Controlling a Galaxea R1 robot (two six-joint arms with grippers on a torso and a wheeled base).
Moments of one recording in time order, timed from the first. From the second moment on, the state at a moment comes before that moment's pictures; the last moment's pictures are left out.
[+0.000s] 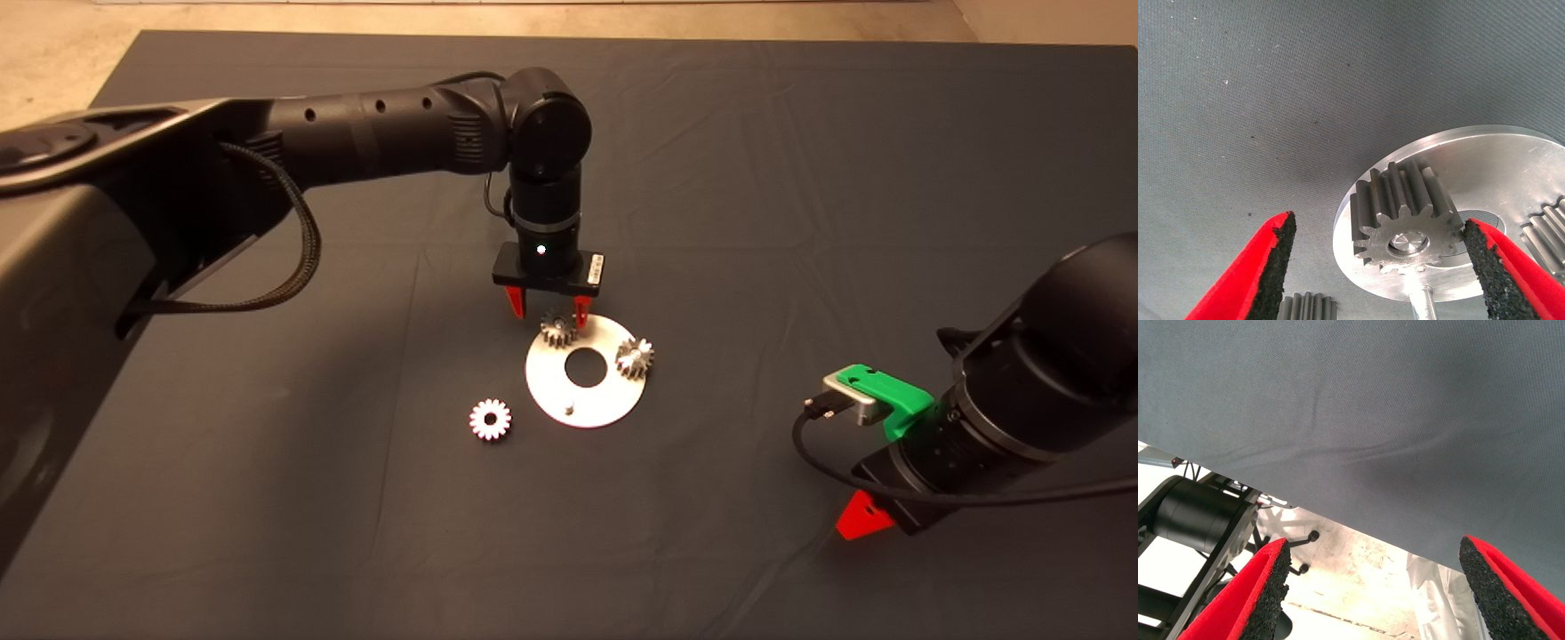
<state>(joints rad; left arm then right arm) -0.41 2.94 -1.66 0.10 1.49 -1.11 0.35 2.25 -0.56 -0.05 -1.53 1.31</state>
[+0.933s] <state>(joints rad) -0.56 2.76 -1.28 0.11 1.46 -1.30 0.35 2.25 -0.56 -0.05 -1.53 1.31</state>
